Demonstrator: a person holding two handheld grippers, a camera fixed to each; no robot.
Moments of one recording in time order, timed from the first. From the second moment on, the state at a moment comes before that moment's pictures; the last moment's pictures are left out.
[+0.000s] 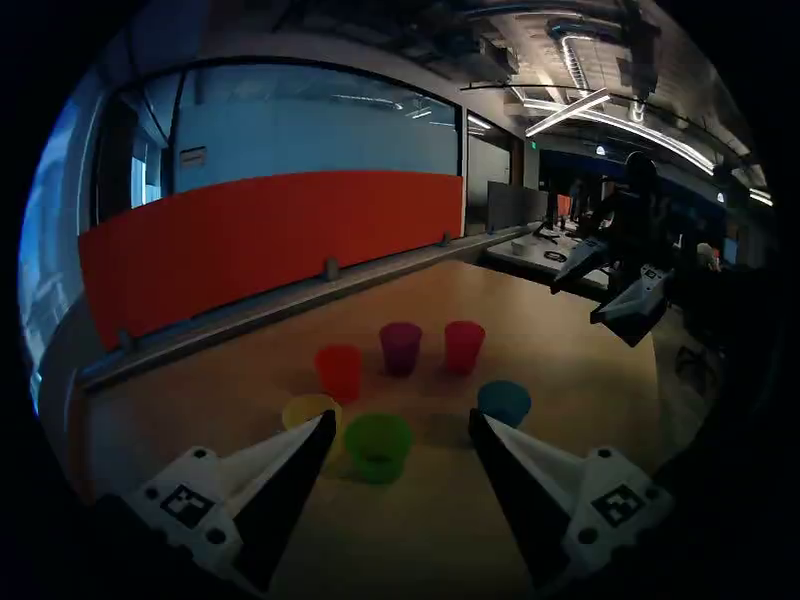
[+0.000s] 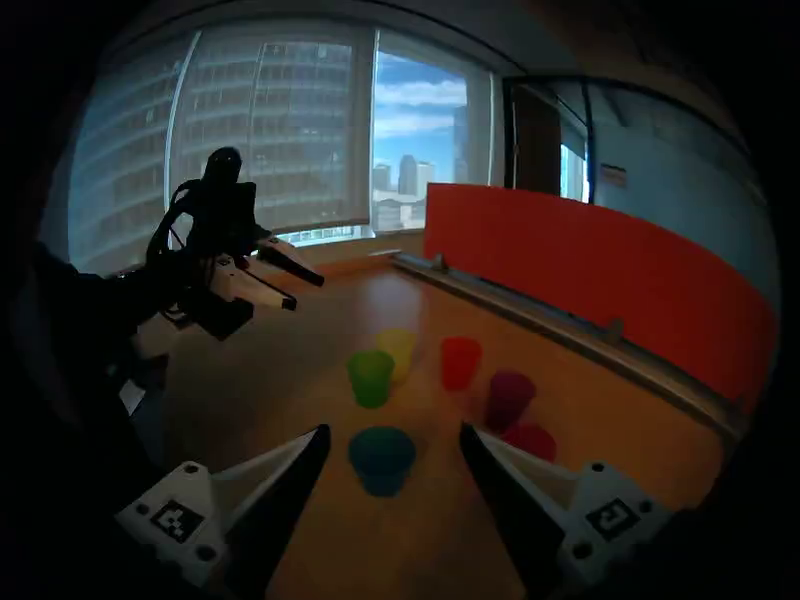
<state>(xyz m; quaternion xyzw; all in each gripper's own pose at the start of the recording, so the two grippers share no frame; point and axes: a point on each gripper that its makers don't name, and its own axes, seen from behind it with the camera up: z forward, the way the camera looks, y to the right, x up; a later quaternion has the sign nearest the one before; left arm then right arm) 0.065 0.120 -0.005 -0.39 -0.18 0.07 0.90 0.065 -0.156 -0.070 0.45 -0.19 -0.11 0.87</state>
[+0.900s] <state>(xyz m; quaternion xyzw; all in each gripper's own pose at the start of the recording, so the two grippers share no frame) -0.007 0.118 -0.005 -0.39 -0.23 0.10 0.89 -0.011 -0.167 -0.069 0.45 -0.23 -0.12 0.85</state>
